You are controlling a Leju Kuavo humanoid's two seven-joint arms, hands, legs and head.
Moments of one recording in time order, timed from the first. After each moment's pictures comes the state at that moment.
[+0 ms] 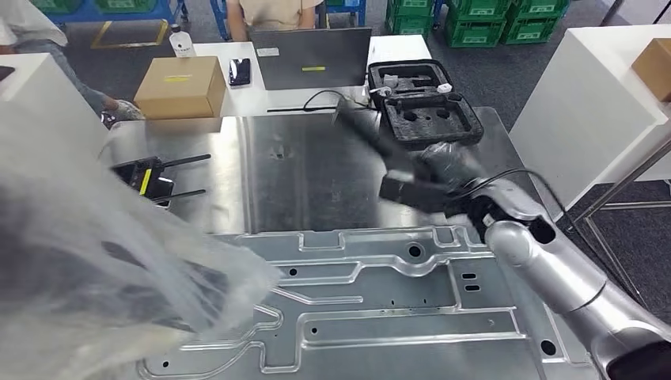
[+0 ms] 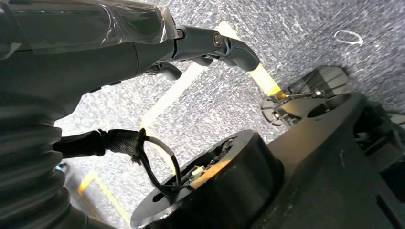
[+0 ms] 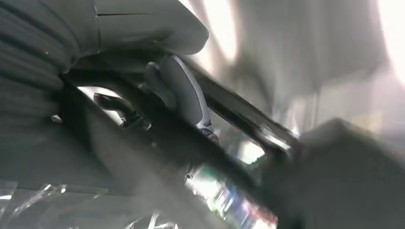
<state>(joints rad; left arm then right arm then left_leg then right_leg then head) -0.15 -0.13 1.06 -0.18 -1.52 -0.38 -0.12 -1.23 -0.38 1.11 -1.51 0.40 0.42 0.45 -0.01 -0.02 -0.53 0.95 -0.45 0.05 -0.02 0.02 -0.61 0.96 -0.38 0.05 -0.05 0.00</state>
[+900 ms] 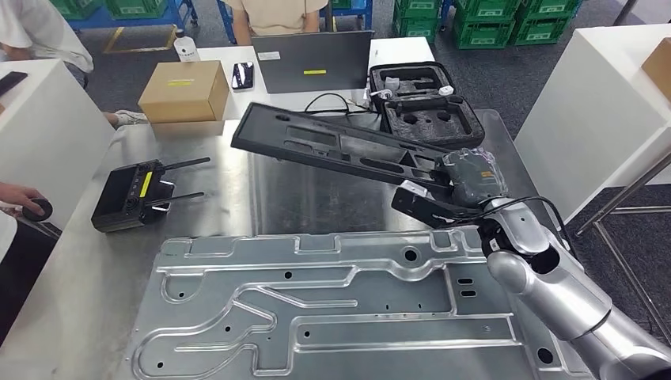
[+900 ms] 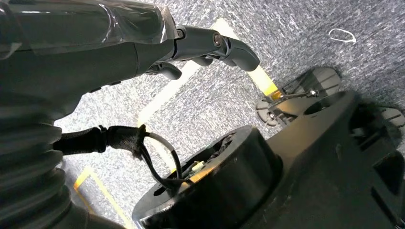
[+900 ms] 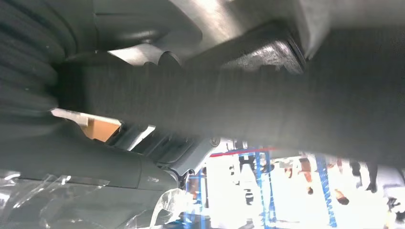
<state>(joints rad) -0.15 -0.13 1.06 -0.18 -1.52 -0.39 -0.13 -1.15 -0.45 1.07 -1.57 0.65 0.05 0.47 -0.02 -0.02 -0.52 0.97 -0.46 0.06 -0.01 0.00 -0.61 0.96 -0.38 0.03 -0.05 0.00</state>
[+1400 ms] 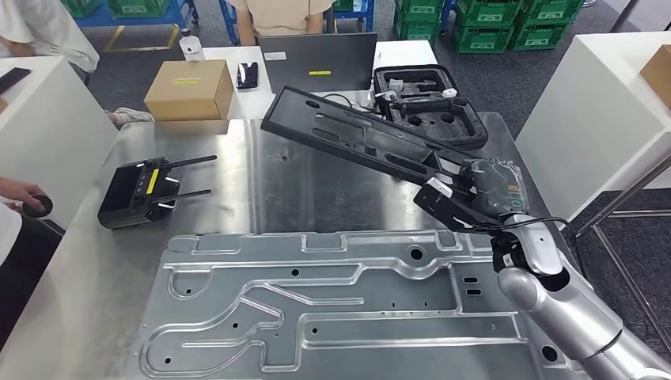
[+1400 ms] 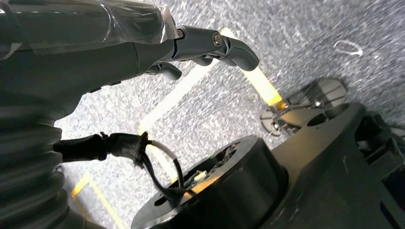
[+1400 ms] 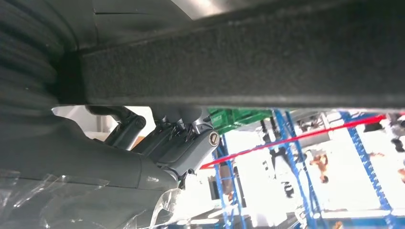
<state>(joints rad) -0.14 -0.14 1.04 -0.18 -1.52 -0.34 -0.11 -1.04 -0.53 0.98 -1.61 0.65 -0.09 0.54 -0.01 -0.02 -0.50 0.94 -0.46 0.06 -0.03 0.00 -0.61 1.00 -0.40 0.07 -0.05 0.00</state>
